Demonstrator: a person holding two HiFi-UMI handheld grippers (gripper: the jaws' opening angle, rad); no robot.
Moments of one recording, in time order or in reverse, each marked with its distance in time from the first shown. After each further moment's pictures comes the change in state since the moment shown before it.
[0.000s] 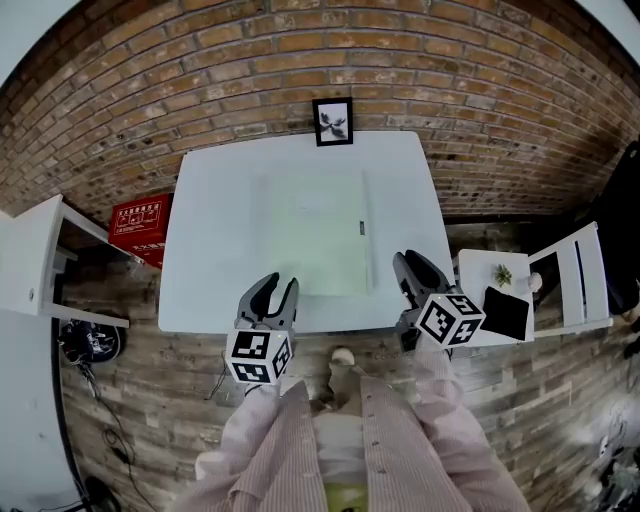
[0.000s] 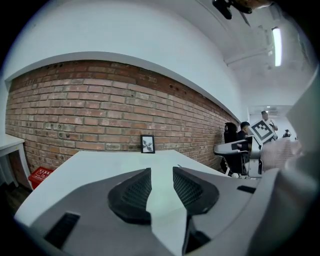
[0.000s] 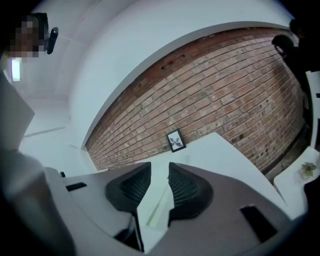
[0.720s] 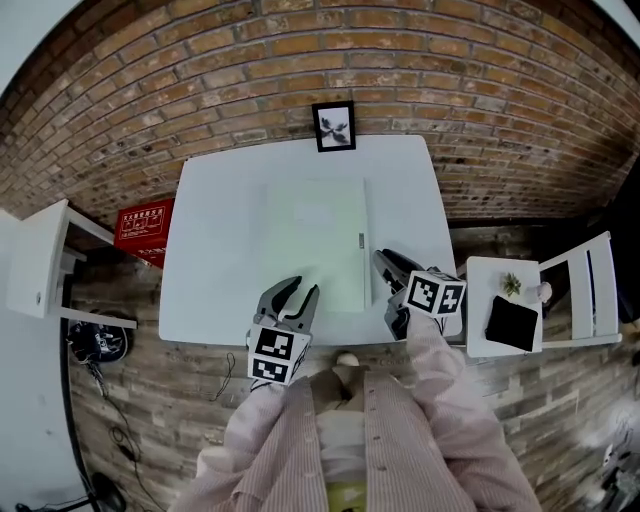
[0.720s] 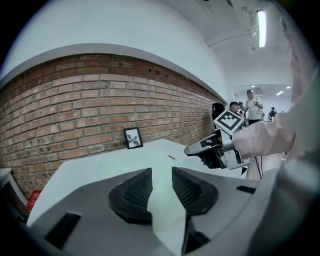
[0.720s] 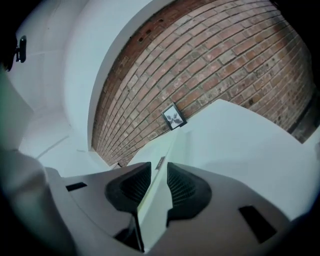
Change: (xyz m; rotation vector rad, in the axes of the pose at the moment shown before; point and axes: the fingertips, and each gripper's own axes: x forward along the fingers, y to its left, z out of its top) left arm 0.054 -0.034 -0.017 0.209 0.133 -0.093; right arm 0.083 -0.036 -0.049 0.184 0.219 0.107
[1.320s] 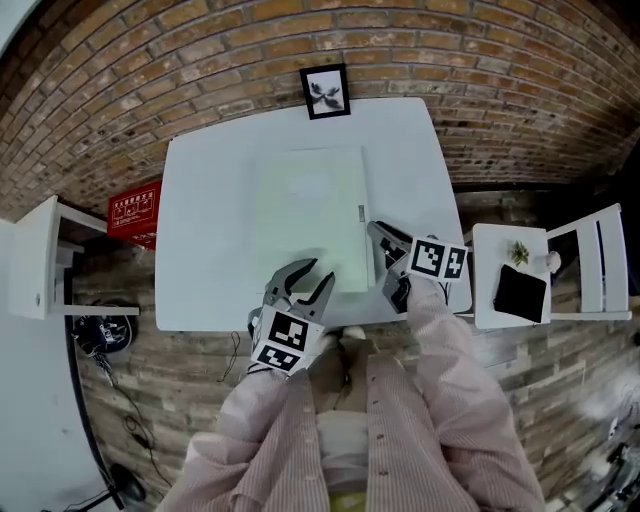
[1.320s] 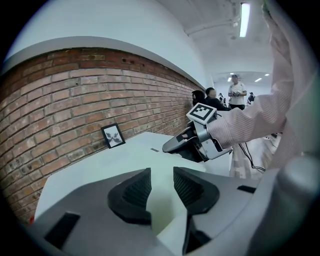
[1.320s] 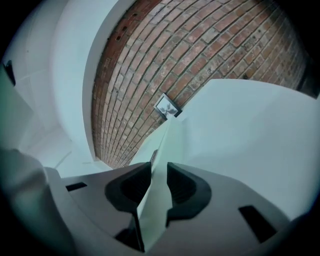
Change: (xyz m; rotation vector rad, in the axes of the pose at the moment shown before) left arm 0.019 -0.033 -0.010 0.198 0.108 -0.167; right arm 0.027 -0.014 -0.017 0.191 0.050 0.054
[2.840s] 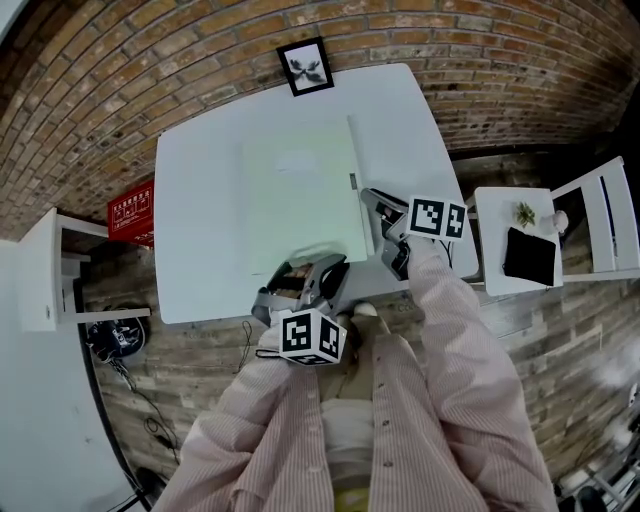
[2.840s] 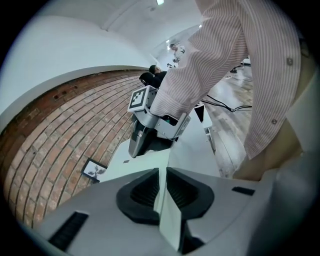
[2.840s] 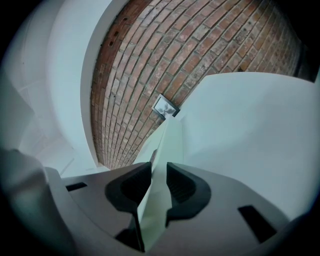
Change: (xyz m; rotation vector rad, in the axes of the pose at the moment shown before) left arm 0.013 -0.069 -0.021 0.701 0.116 -0.079; right arm 0.002 -0.001 -0.001 0.074 -0.017 0.031
